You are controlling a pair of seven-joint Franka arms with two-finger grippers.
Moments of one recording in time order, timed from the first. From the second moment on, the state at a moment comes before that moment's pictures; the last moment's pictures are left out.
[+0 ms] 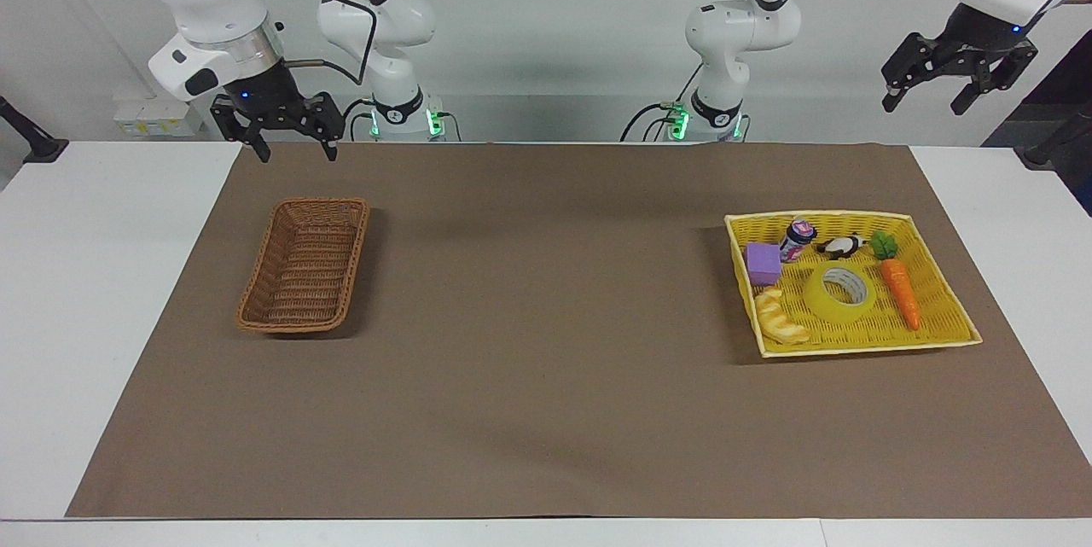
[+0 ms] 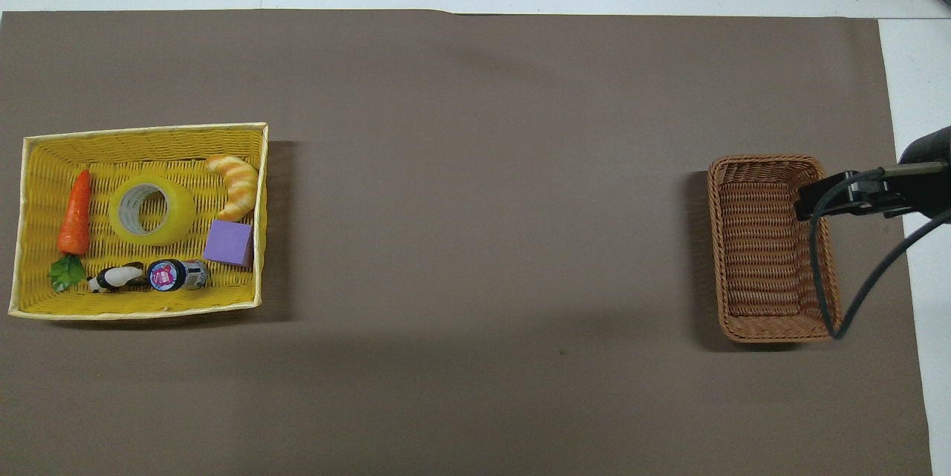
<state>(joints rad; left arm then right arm) 0.05 -0.02 -0.02 -1.35 -0.01 1.34 0.14 0.01 -0.02 0.02 -1.56 0.00 1.47 0.02</state>
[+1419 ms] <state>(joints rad) 0.05 -0.02 -0.02 -1.35 -0.01 1.34 0.14 0.01 -0.01 0.01 -1.48 0.00 1.37 0.02</state>
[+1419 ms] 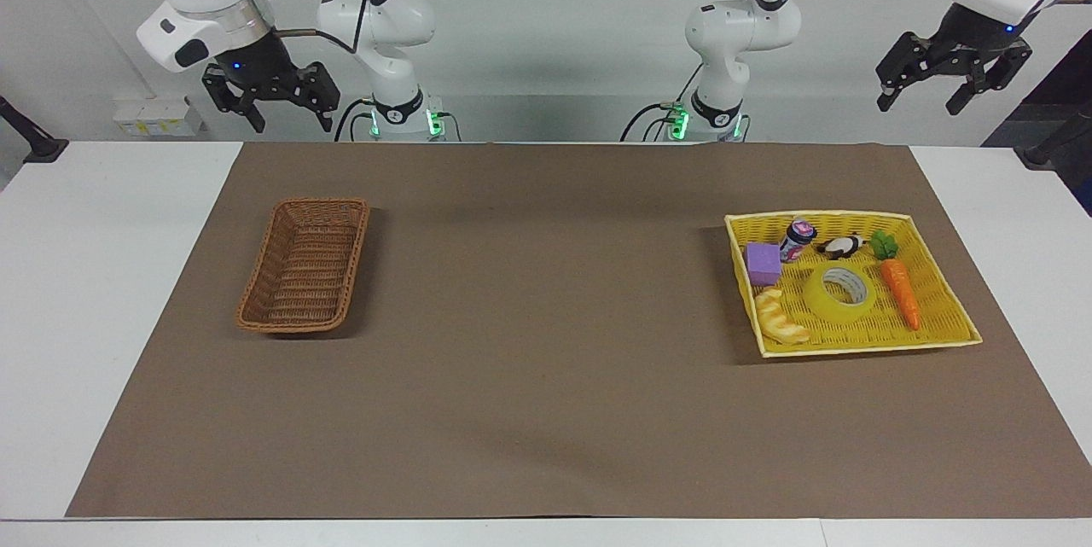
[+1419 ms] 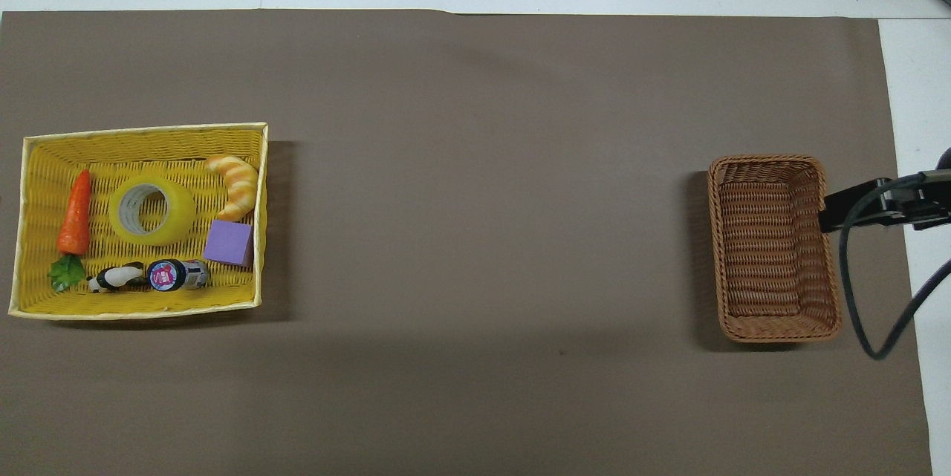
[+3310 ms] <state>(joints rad) 0.17 0.18 -0.01 -1.88 -0.03 2.09 0.30 0.01 -0.01 0.01 -1.48 0.00 1.37 0.02</state>
